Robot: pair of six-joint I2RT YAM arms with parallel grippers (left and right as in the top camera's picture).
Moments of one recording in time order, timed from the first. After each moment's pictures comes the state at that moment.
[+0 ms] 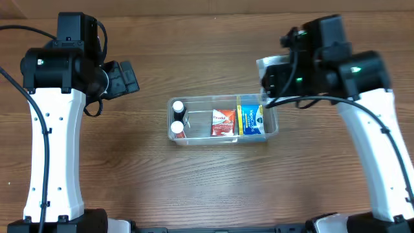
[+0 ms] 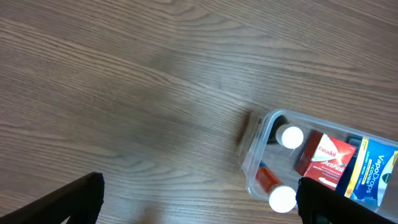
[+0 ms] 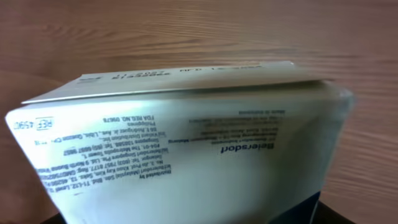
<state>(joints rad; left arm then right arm) -0.01 1.60 1.87 -1.48 -0.02 -0.36 0.28 1.57 1.74 -1.27 -0.15 0.18</state>
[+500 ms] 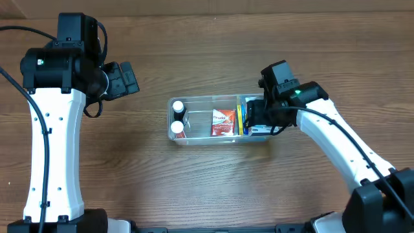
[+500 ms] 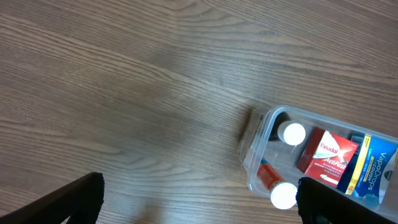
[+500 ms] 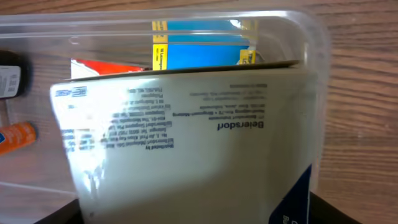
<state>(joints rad) -0.01 1.60 1.87 -1.50 -0.02 -0.36 0.35 1.62 1.23 -0.91 -0.10 0.33</state>
